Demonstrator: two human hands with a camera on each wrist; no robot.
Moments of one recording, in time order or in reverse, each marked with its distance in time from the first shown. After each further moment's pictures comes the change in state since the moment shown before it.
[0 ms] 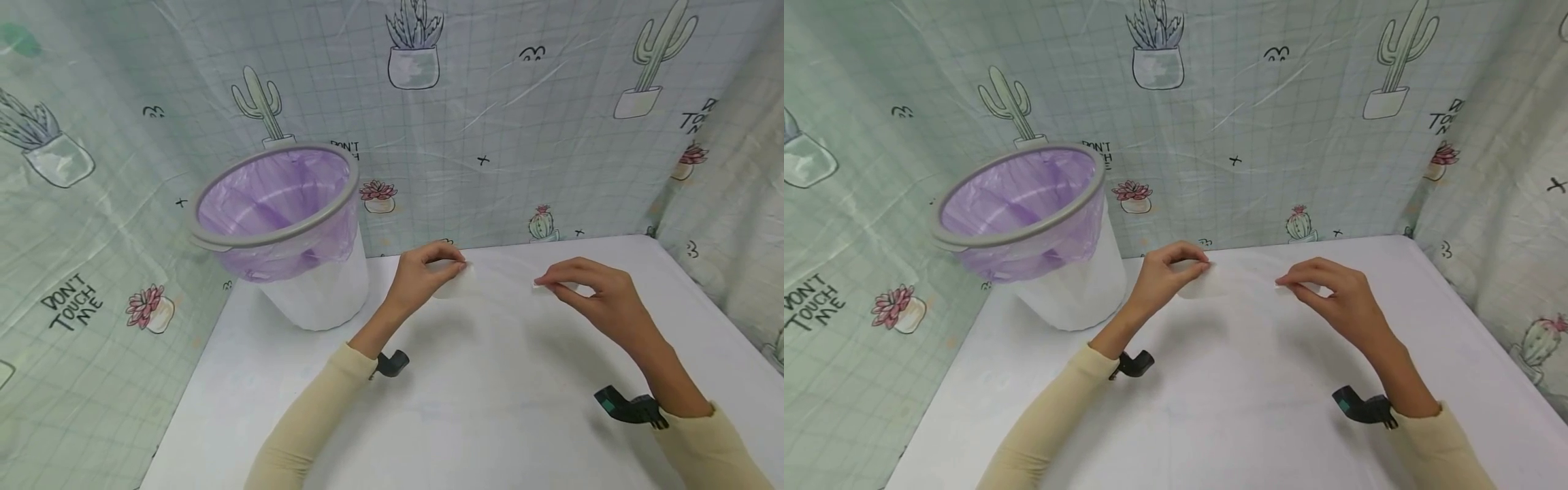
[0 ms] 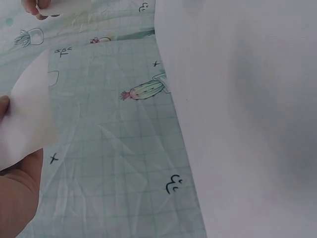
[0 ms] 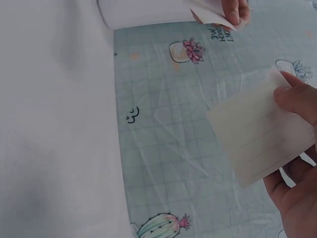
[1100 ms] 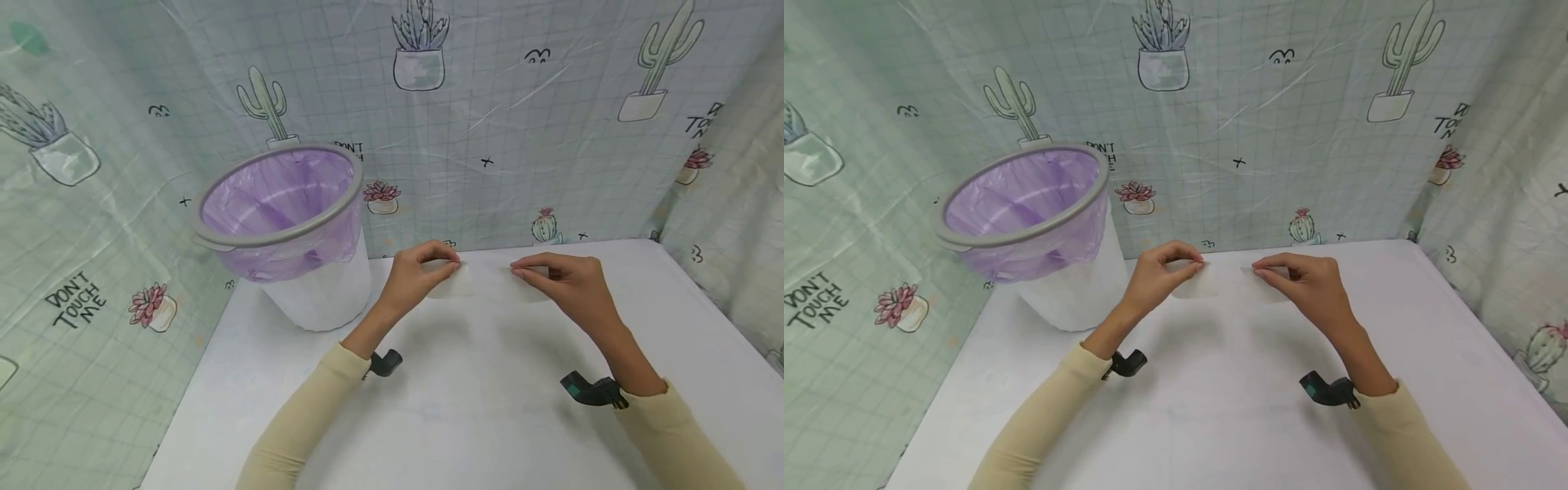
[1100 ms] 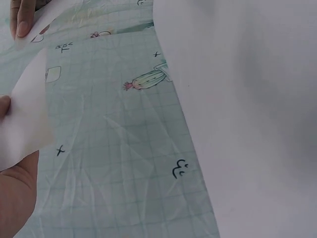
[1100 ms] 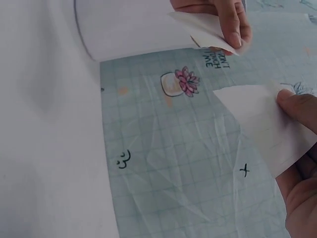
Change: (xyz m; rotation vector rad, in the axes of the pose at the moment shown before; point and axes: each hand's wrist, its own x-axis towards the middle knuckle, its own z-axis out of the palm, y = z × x) left_hand -0.002 0.003 -0.016 0.040 -0.006 0.043; right_hand 0.031 -0.013 0.034 0.046 0.070 0.174
